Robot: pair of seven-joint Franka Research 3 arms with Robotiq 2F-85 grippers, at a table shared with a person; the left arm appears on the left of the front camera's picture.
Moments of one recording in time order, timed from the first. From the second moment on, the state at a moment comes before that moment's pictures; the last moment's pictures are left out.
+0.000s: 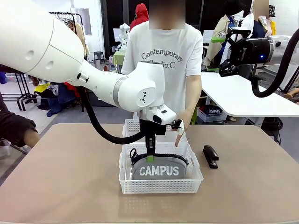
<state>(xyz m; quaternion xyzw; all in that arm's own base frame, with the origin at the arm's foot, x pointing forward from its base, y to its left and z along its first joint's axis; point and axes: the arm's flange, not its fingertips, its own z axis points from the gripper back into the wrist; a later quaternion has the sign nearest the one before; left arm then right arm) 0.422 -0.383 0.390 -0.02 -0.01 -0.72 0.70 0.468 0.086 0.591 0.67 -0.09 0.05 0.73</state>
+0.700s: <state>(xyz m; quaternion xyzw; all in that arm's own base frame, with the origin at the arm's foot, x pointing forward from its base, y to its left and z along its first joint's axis) 0.423 -0.380 0.395 -0.01 -0.01 -0.71 0.70 0.468 0.086 0.591 0.67 -0.09 0.05 0.73</state>
